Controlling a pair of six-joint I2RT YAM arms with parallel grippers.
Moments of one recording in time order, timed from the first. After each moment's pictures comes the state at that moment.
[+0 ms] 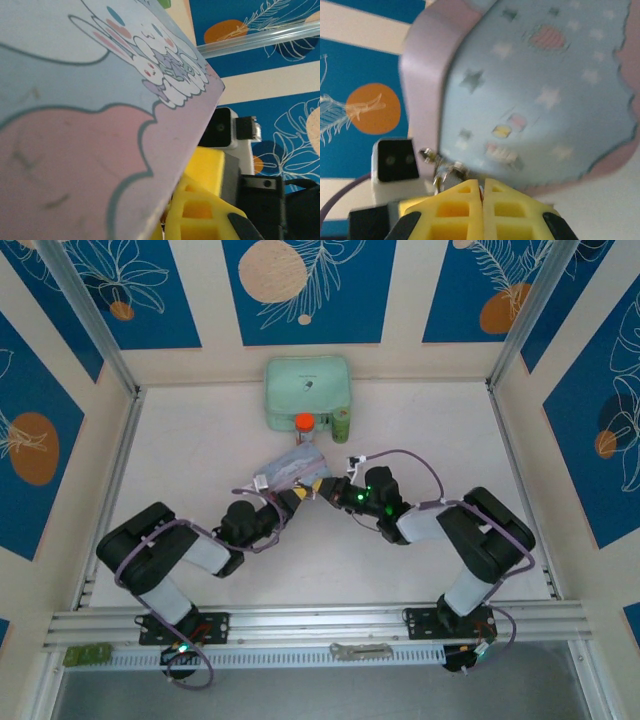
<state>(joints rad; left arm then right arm) -0.70 1.65 0.29 1.24 0.09 -1.32 0.62 1.63 0.54 0.79 -0.44 1.13</state>
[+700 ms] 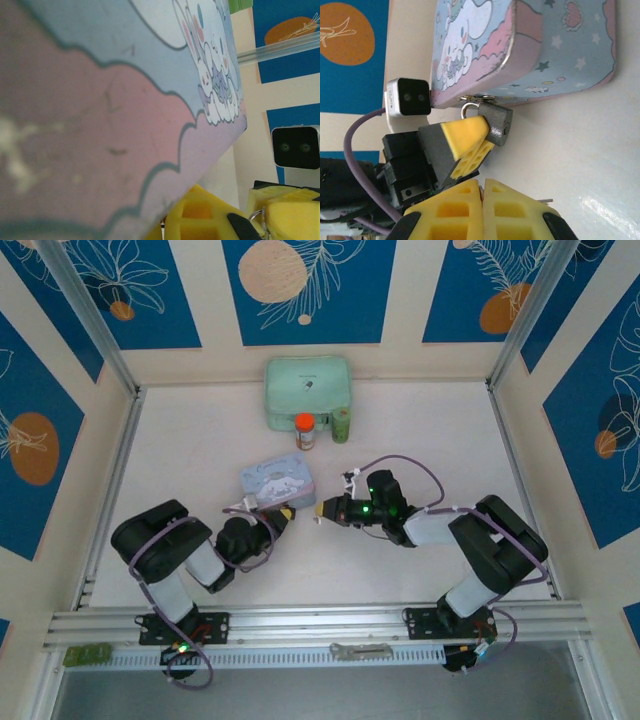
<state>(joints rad) -0.70 1.73 0.14 1.30 -0.01 -1.23 0.59 1.56 0.51 0.57 -0.66 0.96</state>
